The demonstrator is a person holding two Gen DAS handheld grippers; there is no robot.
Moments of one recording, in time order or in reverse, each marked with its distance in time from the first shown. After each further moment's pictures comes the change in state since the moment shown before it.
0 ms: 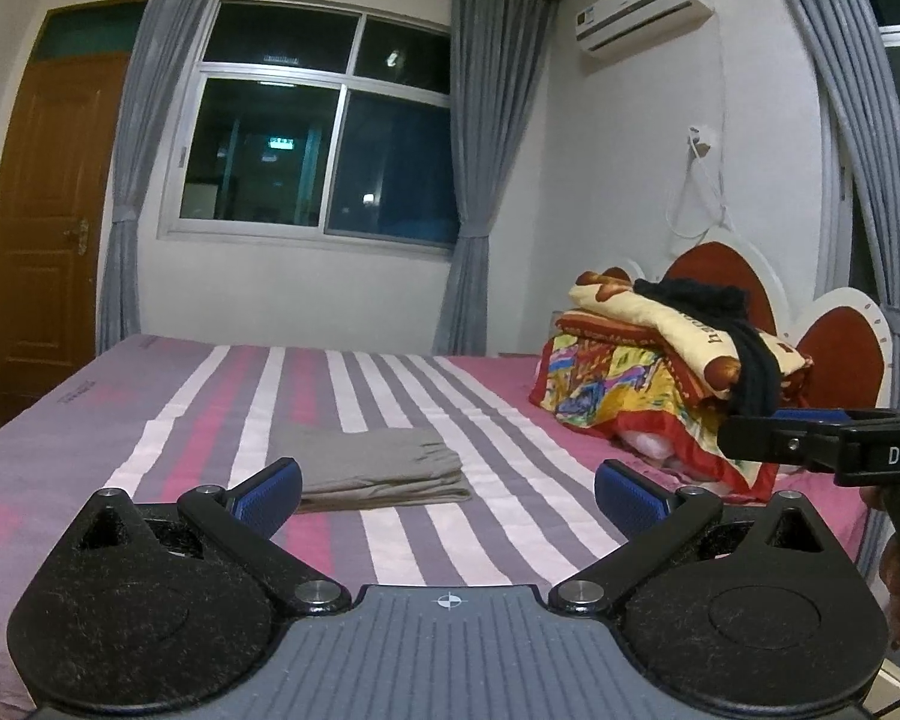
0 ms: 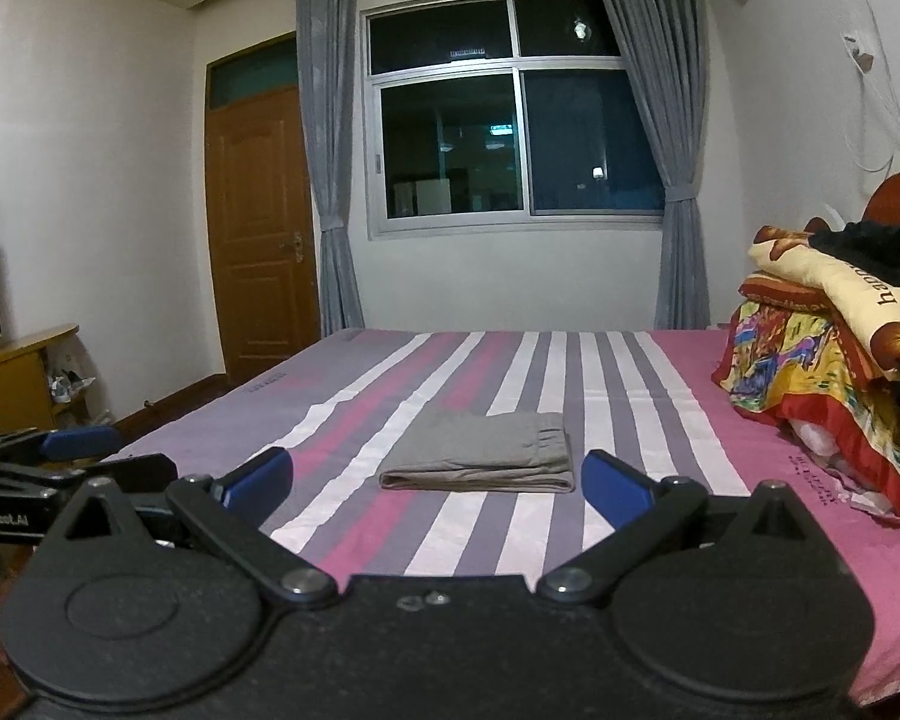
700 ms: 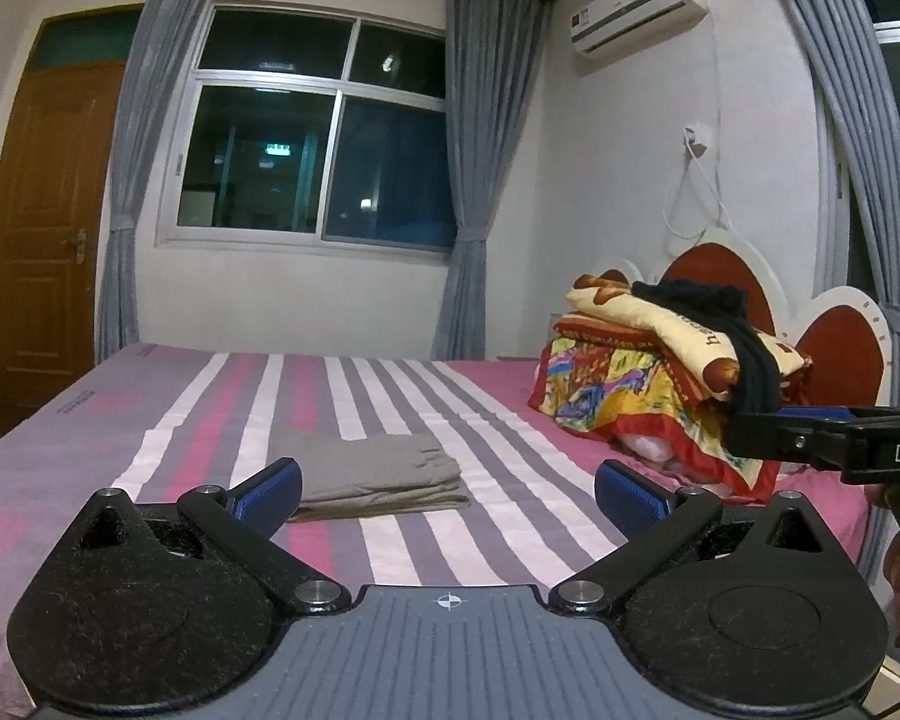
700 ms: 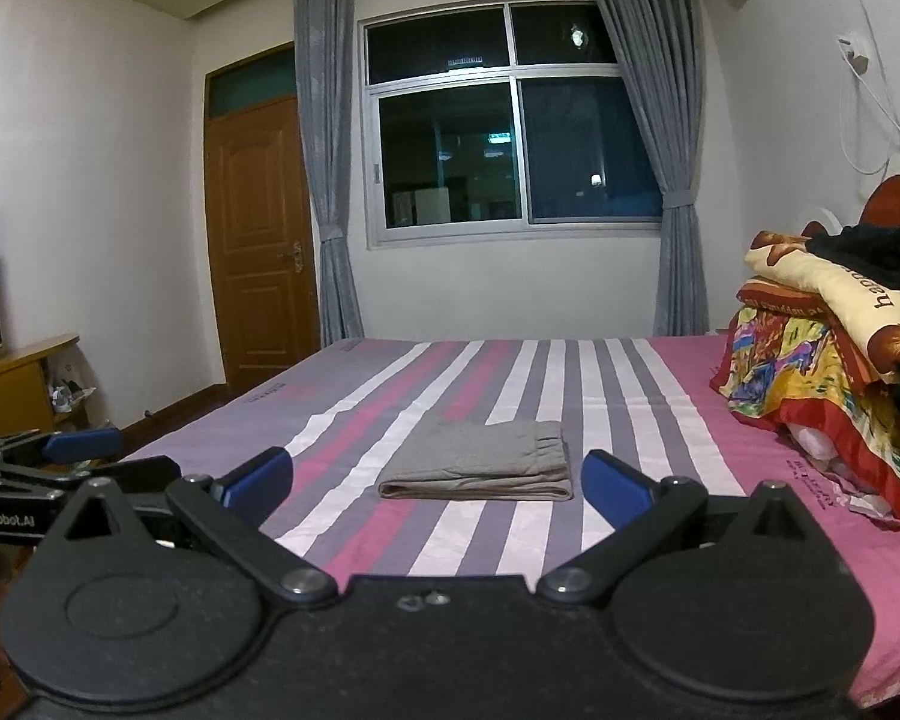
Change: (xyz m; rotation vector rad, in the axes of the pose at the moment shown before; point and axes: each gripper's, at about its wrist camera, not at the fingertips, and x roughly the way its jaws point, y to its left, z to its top) left arm -0.001 -0.010 -0.002 0.012 -0.012 0.002; right arm -0.006 -0.006 0.002 0.001 -0.017 -0.003
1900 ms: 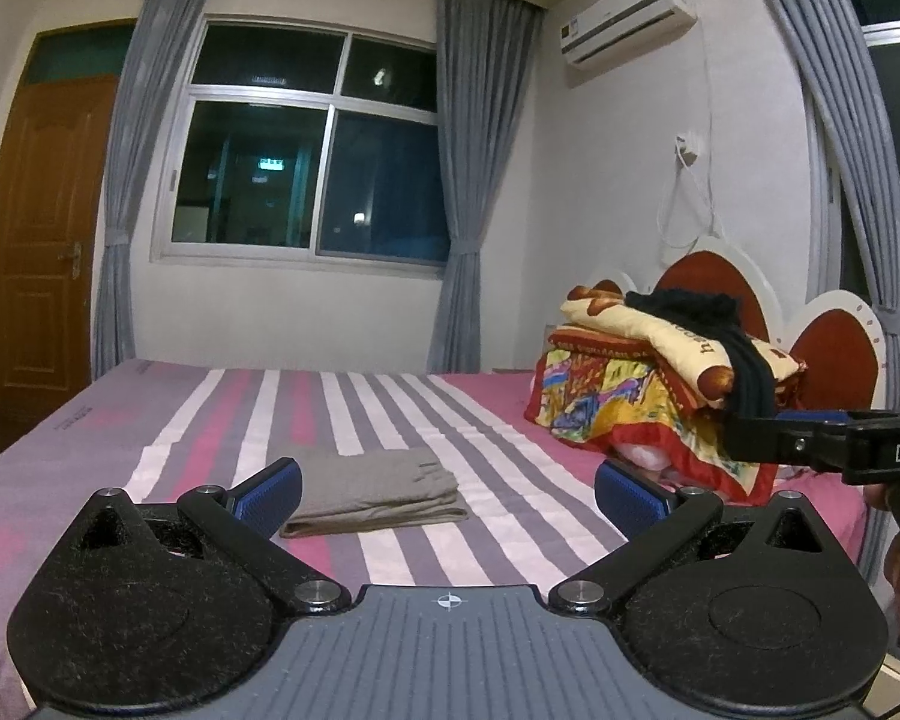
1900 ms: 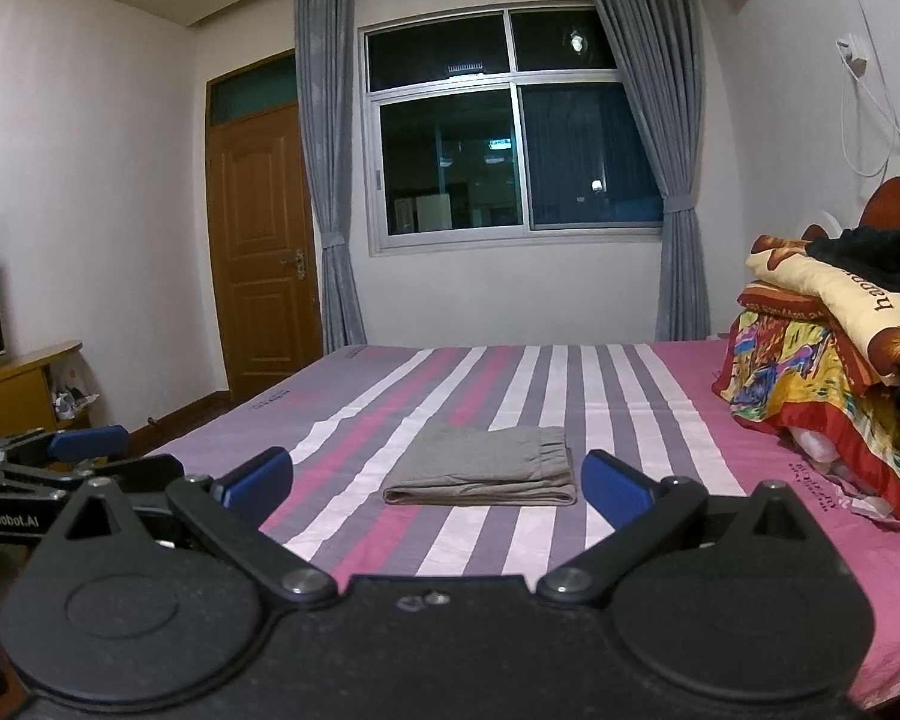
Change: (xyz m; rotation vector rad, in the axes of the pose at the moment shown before) left arm -0.006 0.000 0.007 0.014 -0.029 -0.010; right arm -0.002 -0.004 0.004 0.012 -0.007 0.010
